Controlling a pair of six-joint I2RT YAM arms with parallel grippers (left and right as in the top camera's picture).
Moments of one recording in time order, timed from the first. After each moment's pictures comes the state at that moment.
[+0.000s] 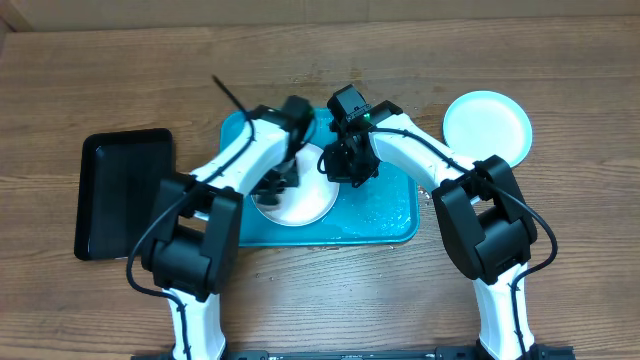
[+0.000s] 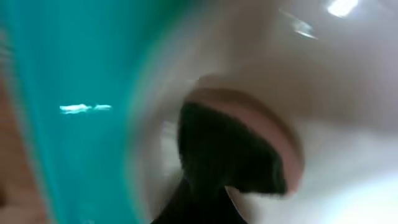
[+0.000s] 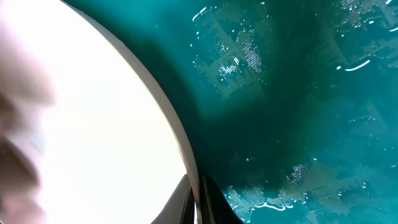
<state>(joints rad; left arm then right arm) -0.35 2.06 1.44 -1.05 -0.28 -0.56 0.53 2.20 1.63 -0.84 -0.27 0.44</state>
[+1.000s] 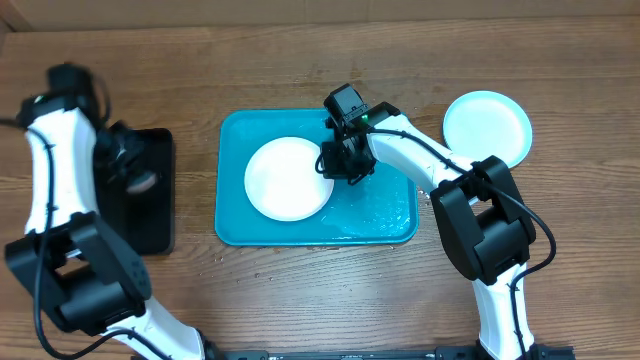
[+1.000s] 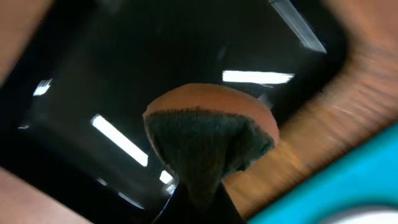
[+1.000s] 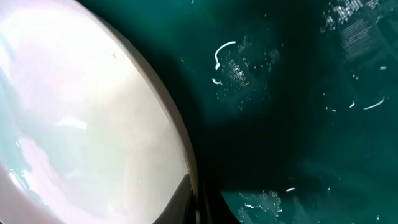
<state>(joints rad) 0.41 1.90 1.59 -1.15 -0.06 -0.47 0.54 2.20 1.63 -0.77 -0.27 0.44</state>
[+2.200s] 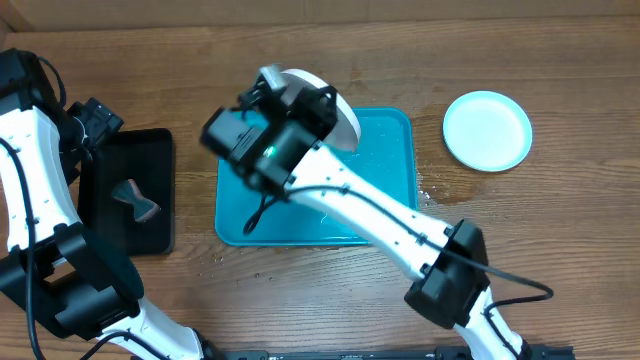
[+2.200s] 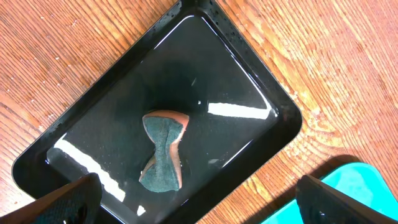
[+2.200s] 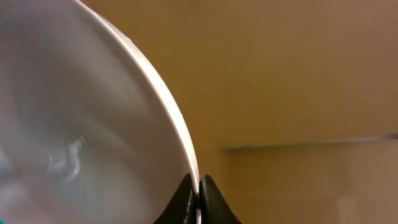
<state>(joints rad) 0.48 1.90 1.79 -1.18 0.00 -0.47 0.98 2.21 2.27 -1.37 1.30 0.06</state>
